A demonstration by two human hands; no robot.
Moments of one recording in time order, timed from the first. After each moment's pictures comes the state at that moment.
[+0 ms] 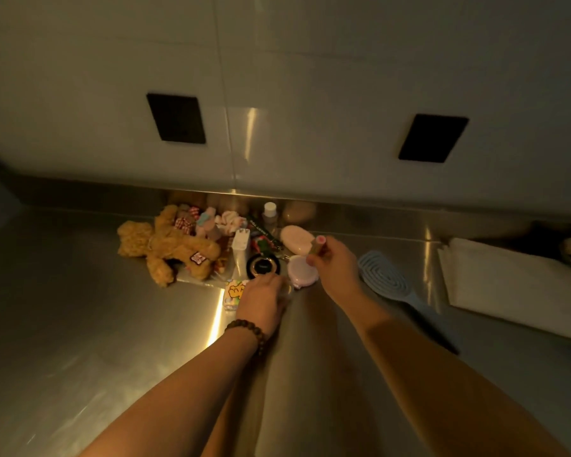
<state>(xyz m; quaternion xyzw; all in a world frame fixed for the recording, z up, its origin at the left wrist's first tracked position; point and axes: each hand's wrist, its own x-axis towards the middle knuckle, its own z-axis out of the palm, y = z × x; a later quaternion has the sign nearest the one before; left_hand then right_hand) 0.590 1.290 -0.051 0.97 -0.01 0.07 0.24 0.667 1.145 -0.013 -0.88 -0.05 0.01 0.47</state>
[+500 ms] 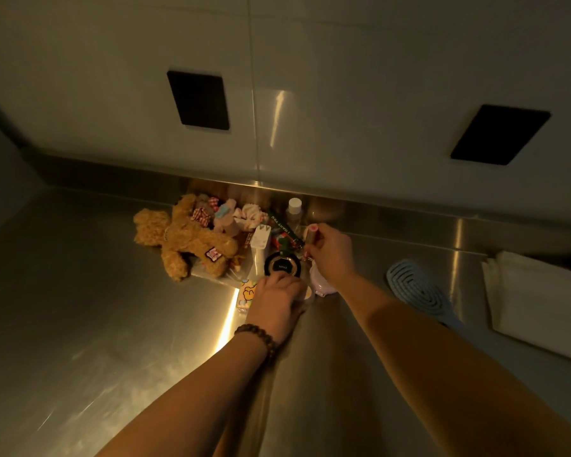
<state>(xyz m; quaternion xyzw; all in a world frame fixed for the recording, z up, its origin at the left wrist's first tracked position) 0.599 1.300 -0.068 0.98 -0.03 0.07 0.21 0.713 1.194 -0.030 -0.91 -0.13 0.03 0.40</state>
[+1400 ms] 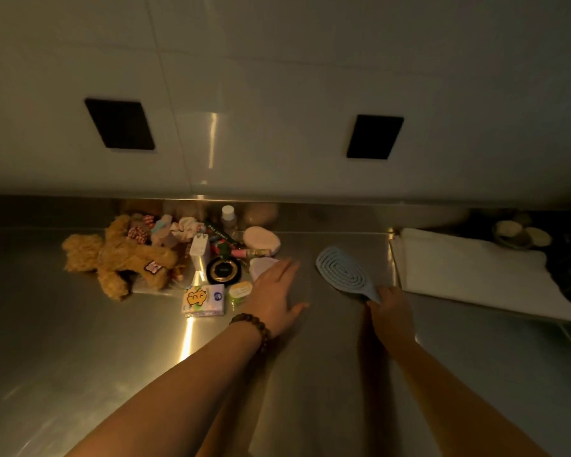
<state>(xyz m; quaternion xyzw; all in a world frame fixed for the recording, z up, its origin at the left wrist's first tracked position) 0.605 1.220 -0.039 0.96 -0.12 0.06 0.26 0.611 0.970 -0.053 -0.97 0.07 -0.01 0.22</state>
